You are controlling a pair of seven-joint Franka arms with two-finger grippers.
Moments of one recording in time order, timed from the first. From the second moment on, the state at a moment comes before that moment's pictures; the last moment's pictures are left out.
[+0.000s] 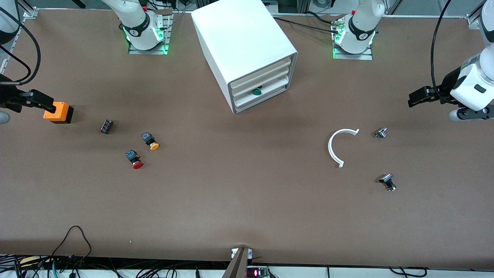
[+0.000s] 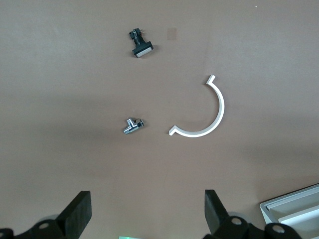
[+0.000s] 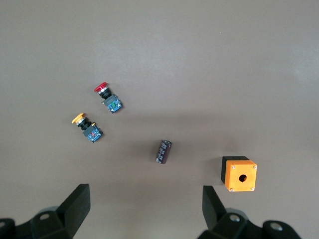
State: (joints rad) left arm 0.06 0.04 -0.07 -1.66 0.00 1.58 -0.13; right arm 0.04 0.09 -0.13 -1.60 -0.06 1.67 -0.09
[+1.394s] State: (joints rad) left arm 0.07 0.05 -0.02 -1.66 -0.08 1.55 -0.13; right arm 0.04 0.10 -0.12 -1.60 -0.06 1.67 -0.09
